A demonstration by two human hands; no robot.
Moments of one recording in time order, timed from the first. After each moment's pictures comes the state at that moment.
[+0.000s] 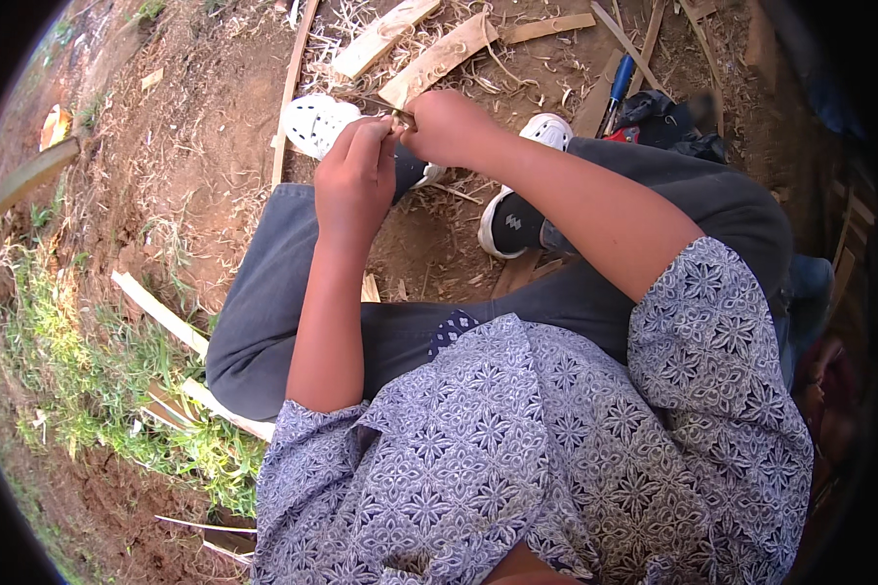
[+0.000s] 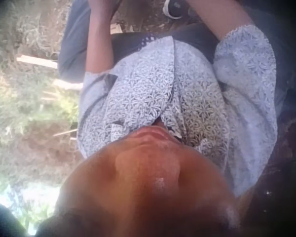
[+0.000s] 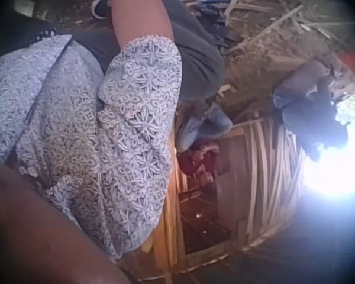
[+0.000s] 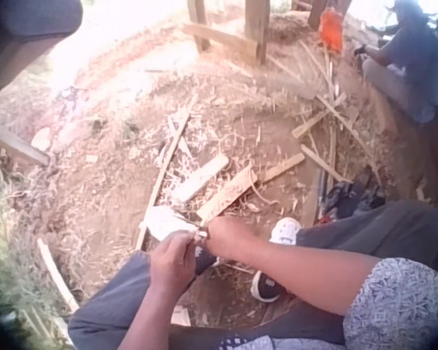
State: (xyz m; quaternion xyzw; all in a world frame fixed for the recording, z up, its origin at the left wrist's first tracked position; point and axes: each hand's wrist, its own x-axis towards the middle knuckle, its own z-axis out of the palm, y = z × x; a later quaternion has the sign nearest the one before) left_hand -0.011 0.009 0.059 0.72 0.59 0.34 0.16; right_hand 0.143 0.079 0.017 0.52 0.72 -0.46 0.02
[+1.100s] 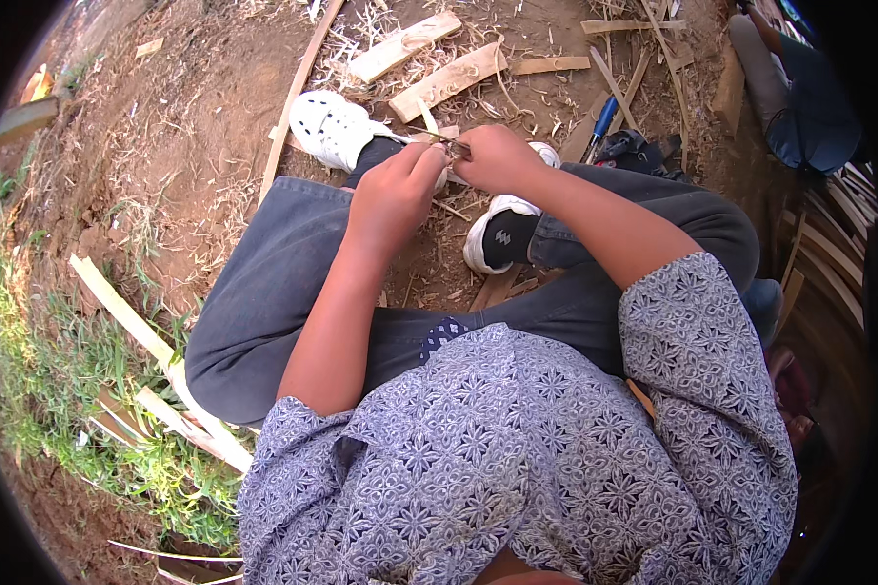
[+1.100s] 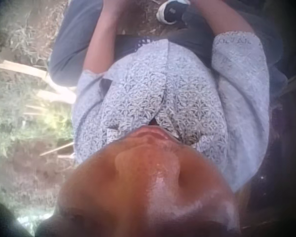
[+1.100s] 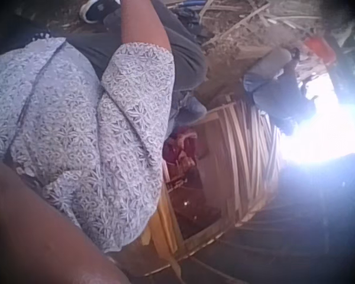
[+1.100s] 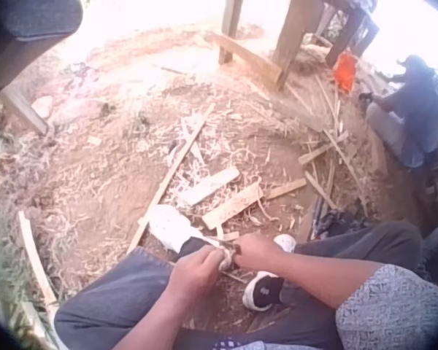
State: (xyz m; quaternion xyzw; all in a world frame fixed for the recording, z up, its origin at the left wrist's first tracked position) left_hand -0.023 -0.017 0.044 0.76 0.53 0.32 0.20; right_hand 0.166 0.064 0.026 0.51 0.75 -0.41 0.10
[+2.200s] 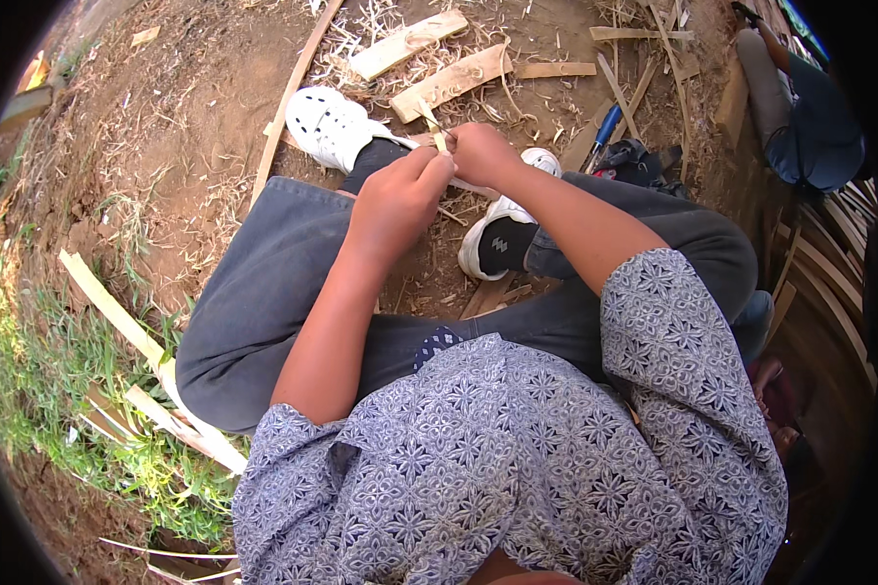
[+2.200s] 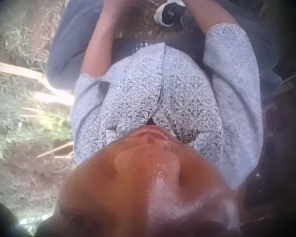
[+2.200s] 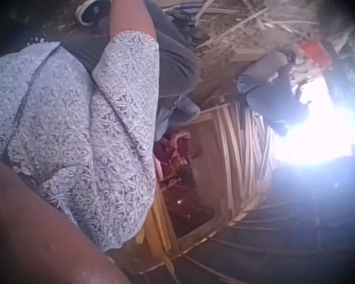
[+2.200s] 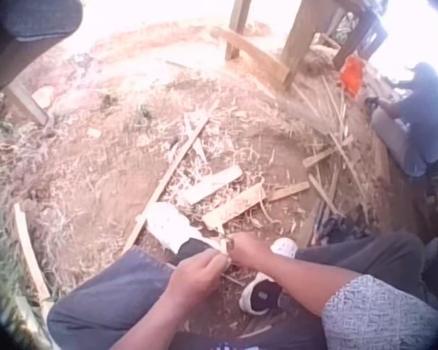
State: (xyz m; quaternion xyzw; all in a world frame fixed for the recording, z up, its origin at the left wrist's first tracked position) left_hand -0.020 -0.009 0.043 0.74 0.53 0.36 0.21; right_hand 0.149 0.076 -0.019 0.55 0.71 -0.42 0.13
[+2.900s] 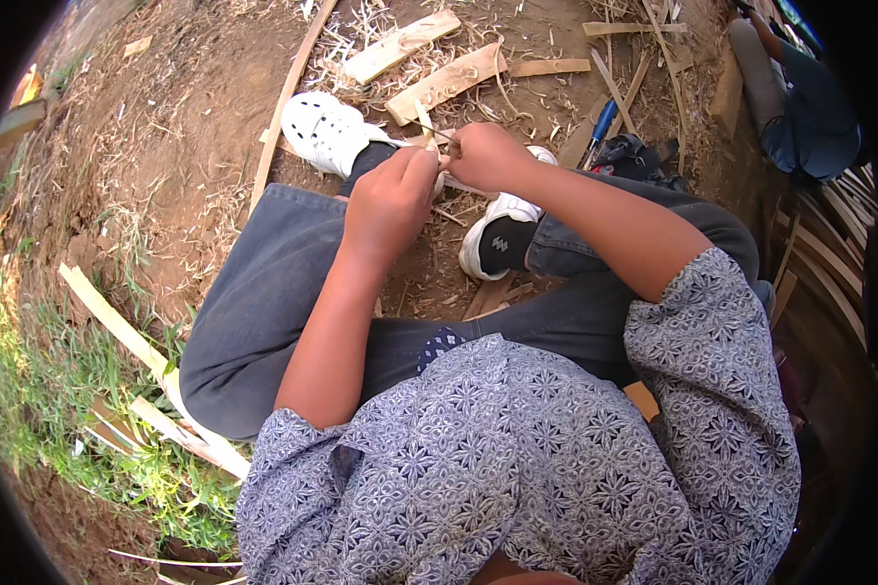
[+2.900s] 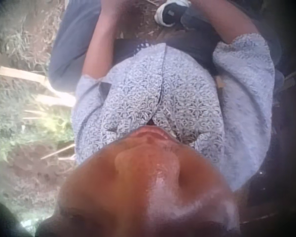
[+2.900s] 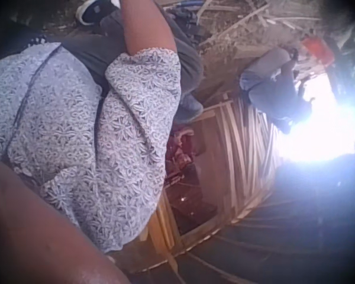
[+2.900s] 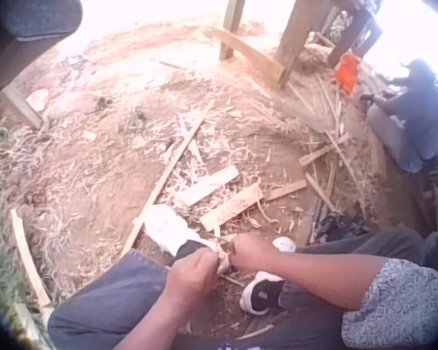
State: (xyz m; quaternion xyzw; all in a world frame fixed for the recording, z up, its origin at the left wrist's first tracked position) left_hand -0.023 -0.008 0.042 0.72 0.55 0.38 0.21; right_hand 0.151 0.081 0.017 0.51 0.73 -0.42 0.19
